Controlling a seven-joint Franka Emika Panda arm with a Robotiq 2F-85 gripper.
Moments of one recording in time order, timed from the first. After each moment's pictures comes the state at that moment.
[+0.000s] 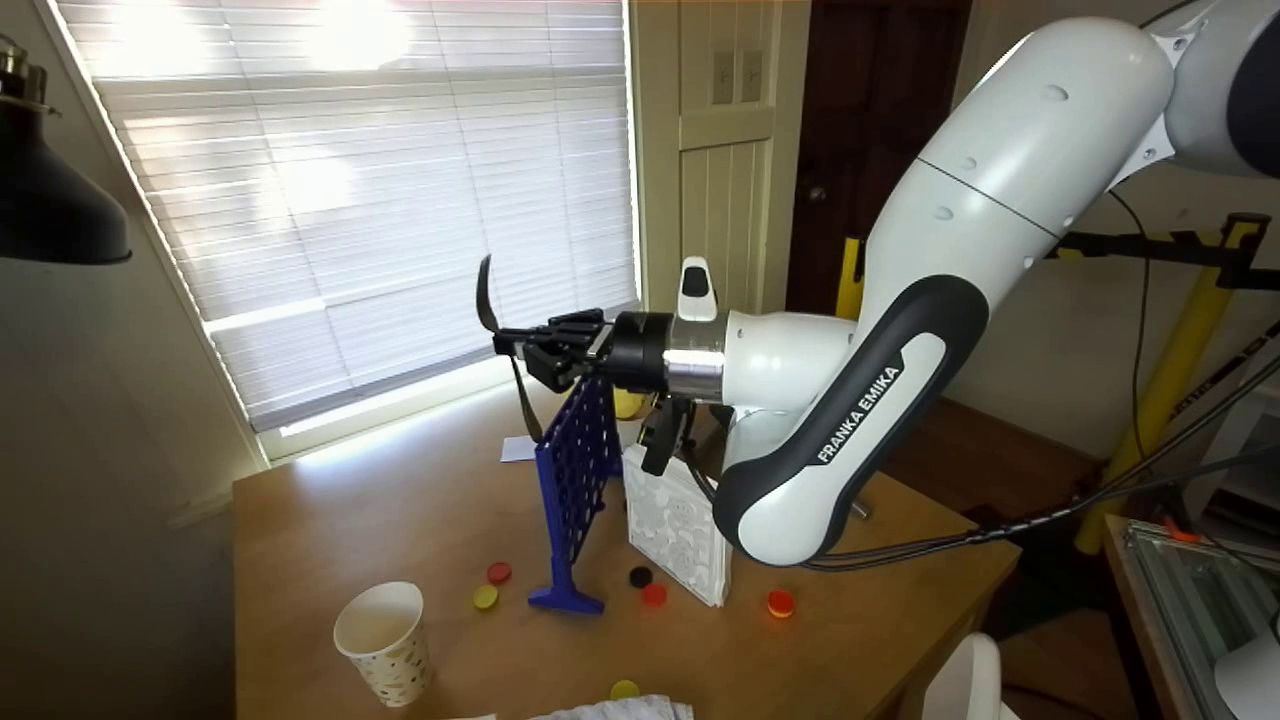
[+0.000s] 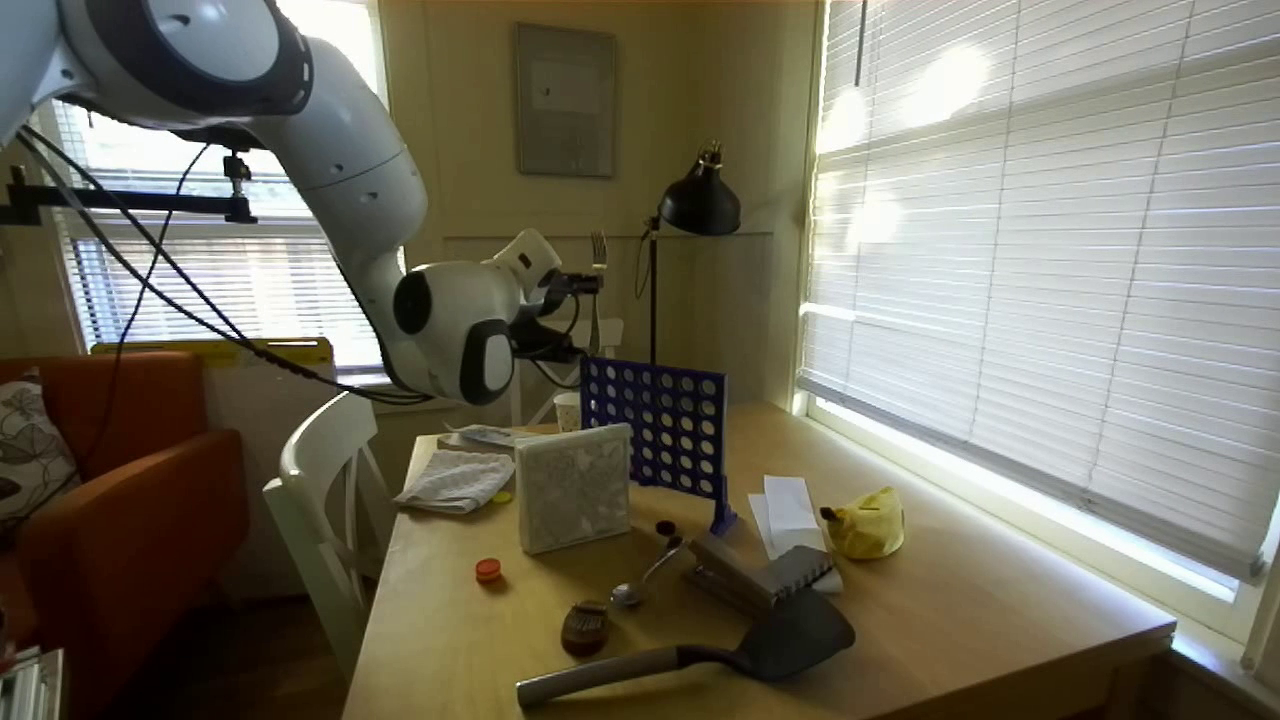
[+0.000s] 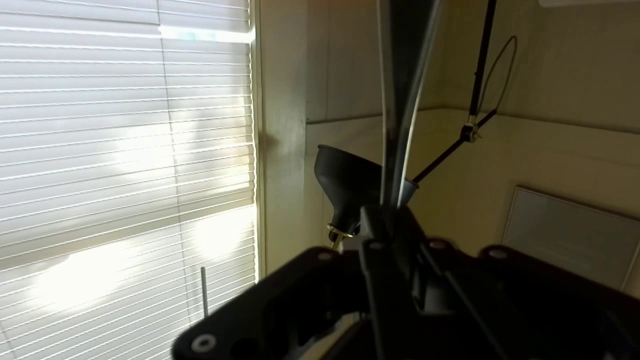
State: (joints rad) arm 0.15 0.60 0.05 -2.02 -0.05 4.22 -0.05
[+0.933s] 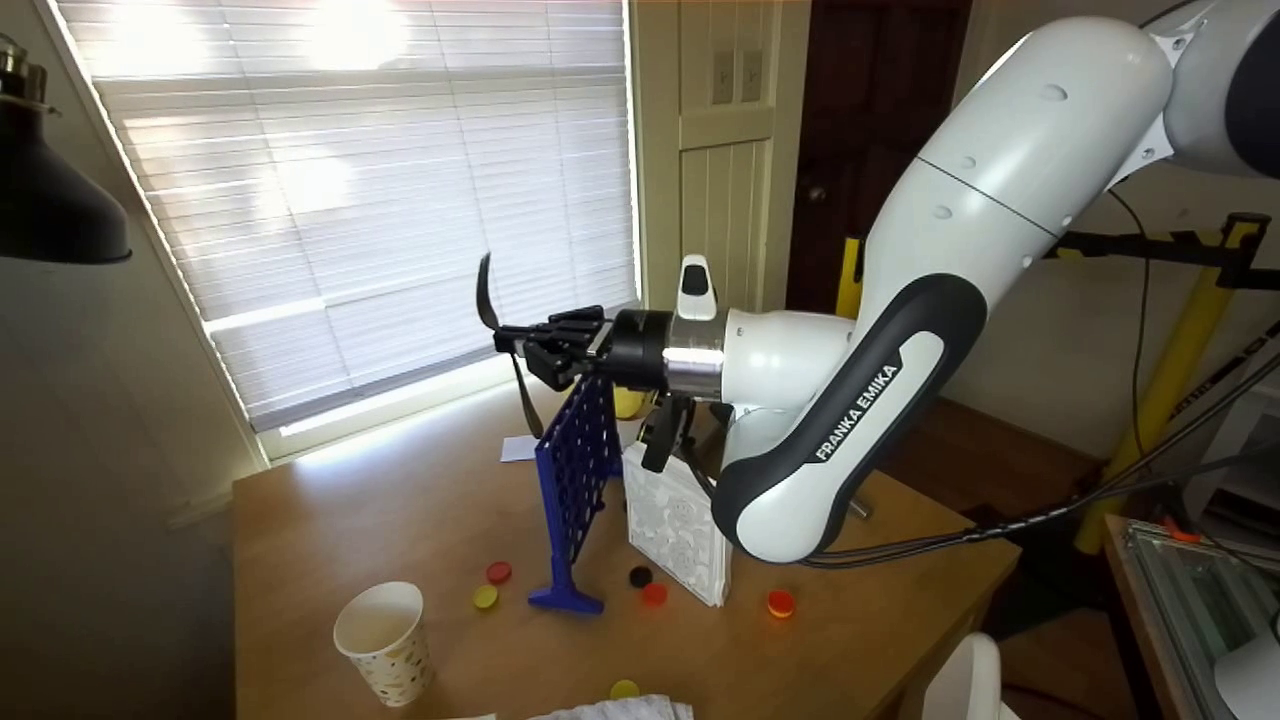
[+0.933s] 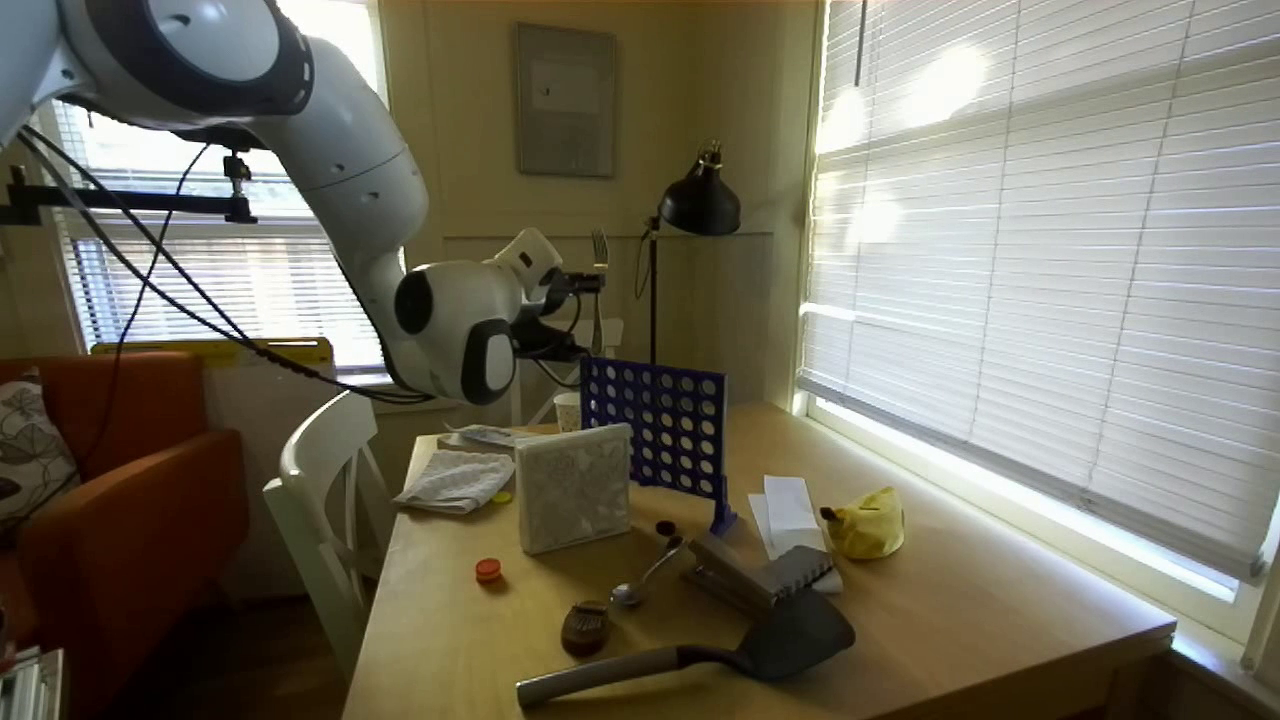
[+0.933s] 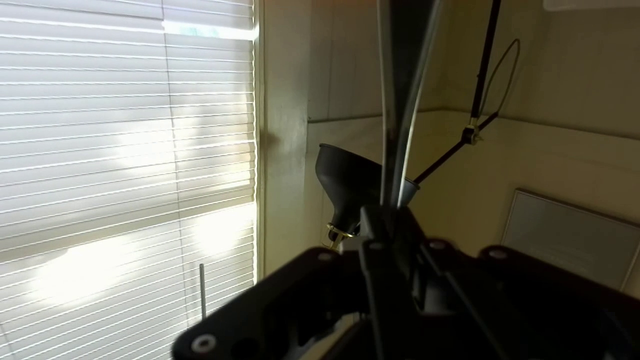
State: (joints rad) arm 0.15 0.60 0.04 -2.01 -0.05 4.21 -0.07
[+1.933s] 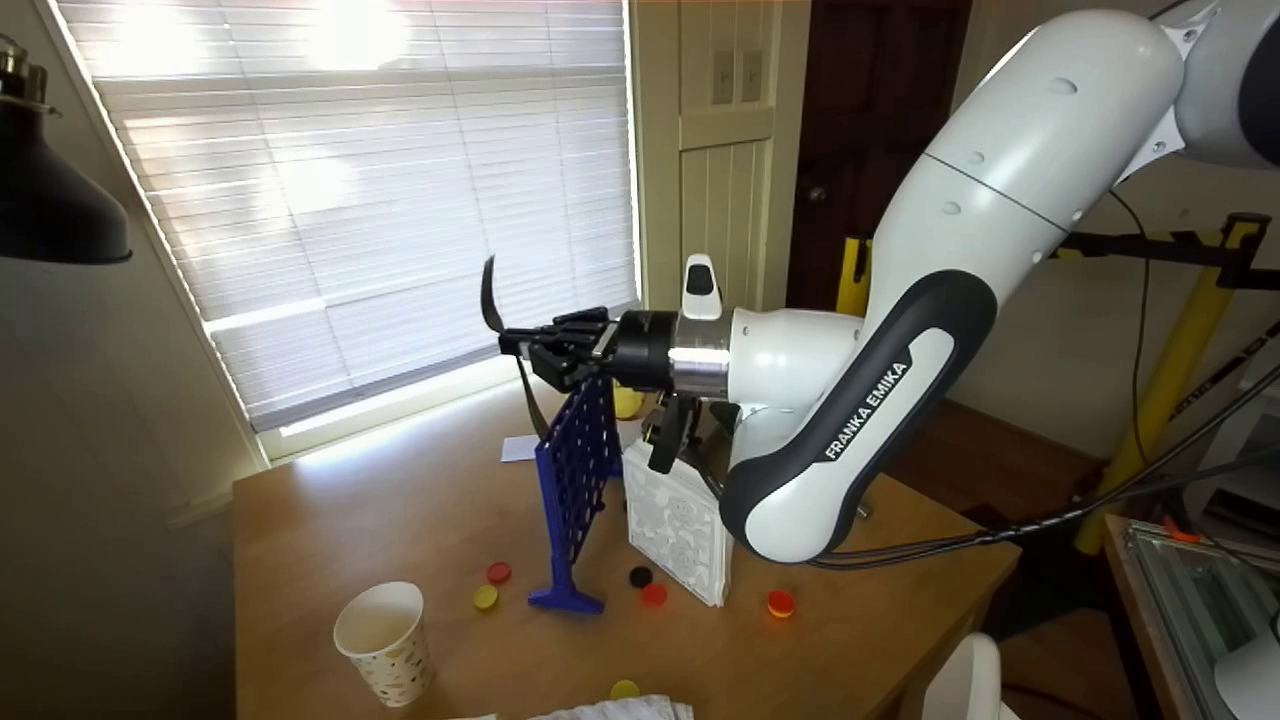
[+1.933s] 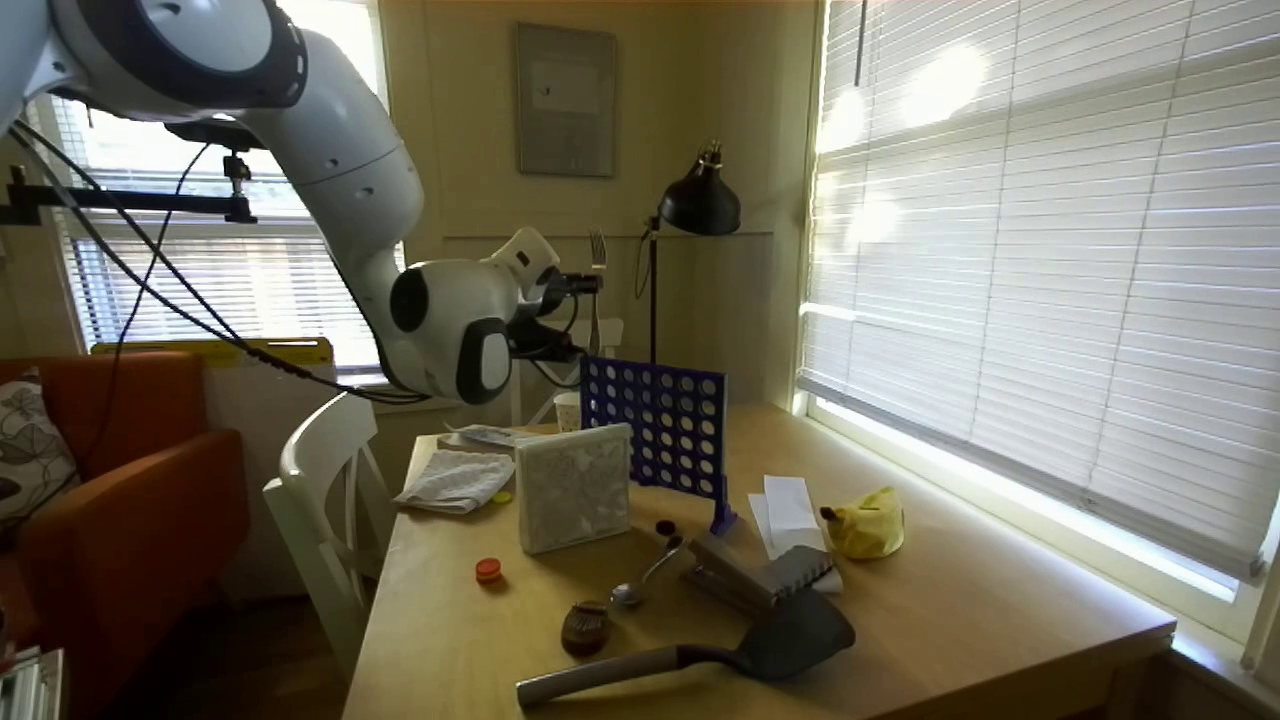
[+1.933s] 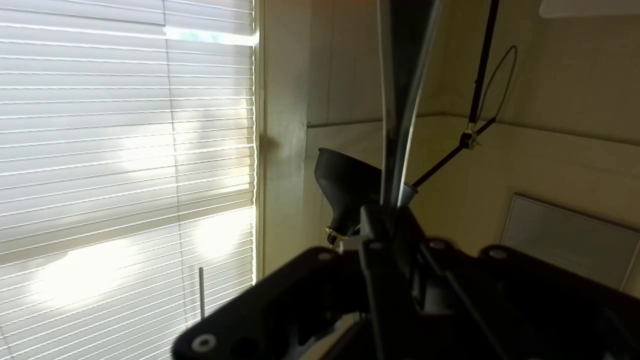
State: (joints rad) arm 0.15 0.59 0.04 -2.04 -0.05 4.21 -0.07
